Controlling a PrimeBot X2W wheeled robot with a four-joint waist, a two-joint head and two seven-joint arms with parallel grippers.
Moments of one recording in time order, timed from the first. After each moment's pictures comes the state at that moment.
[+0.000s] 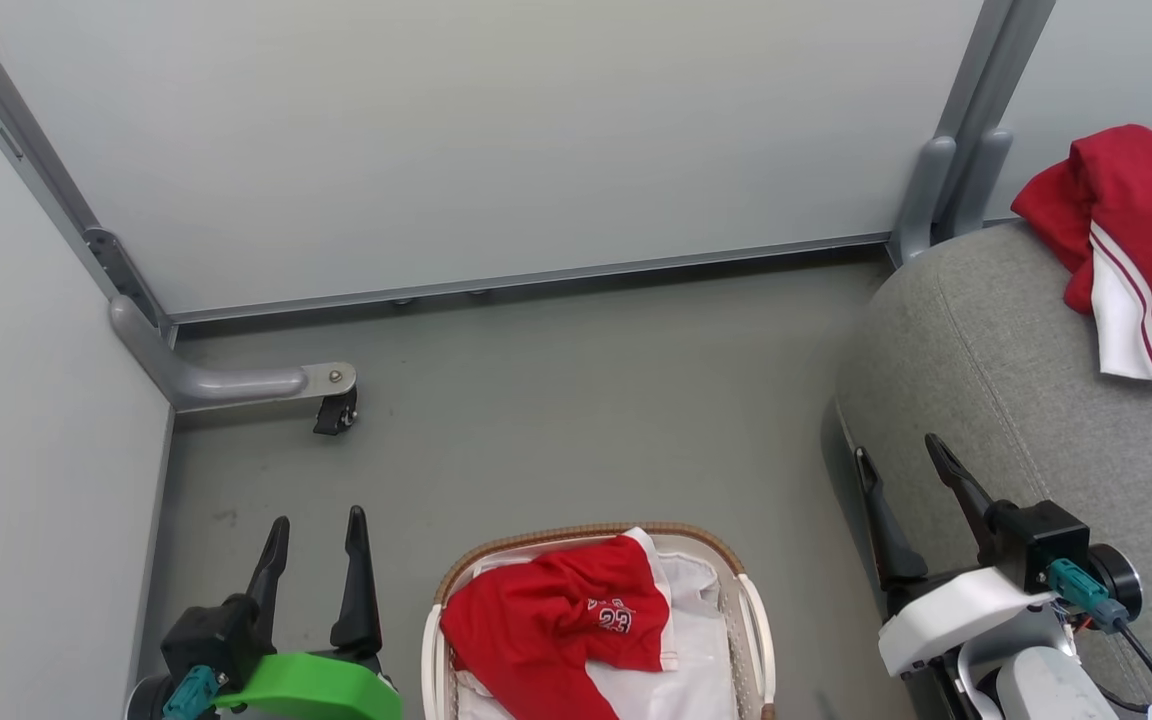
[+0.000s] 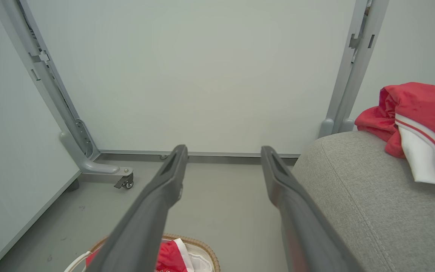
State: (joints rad) left arm 0.00 0.05 -0.15 0.26 -0.34 -0.04 -0.26; right arm -0.11 -0.05 0.05 0.27 0.13 0.13 -0.26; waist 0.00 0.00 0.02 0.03
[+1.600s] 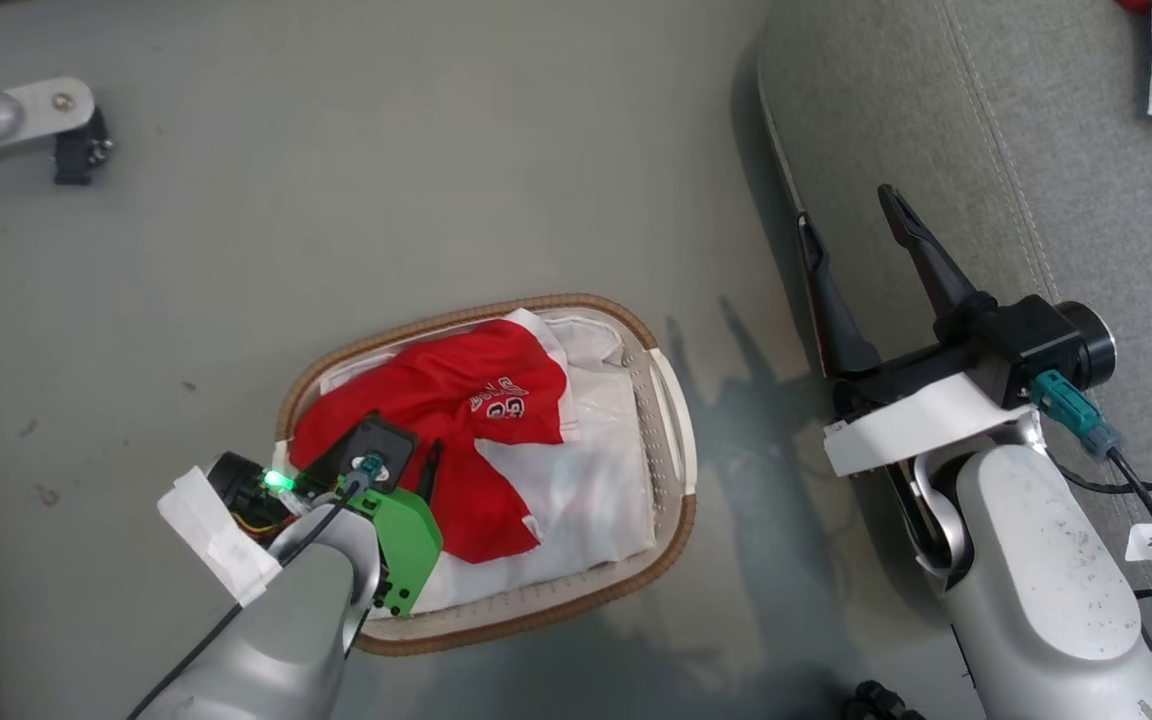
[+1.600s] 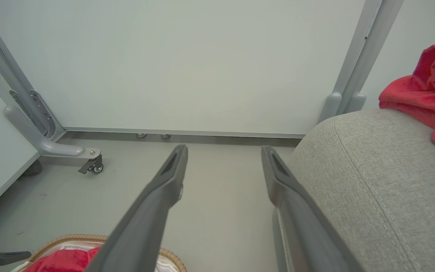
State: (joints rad) left arm -0.66 0.06 -0.55 1.16 -0.11 -0.08 -0.26; right arm -0.43 -0.05 0.14 0.18 0.12 0.13 -0.26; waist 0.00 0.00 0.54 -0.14
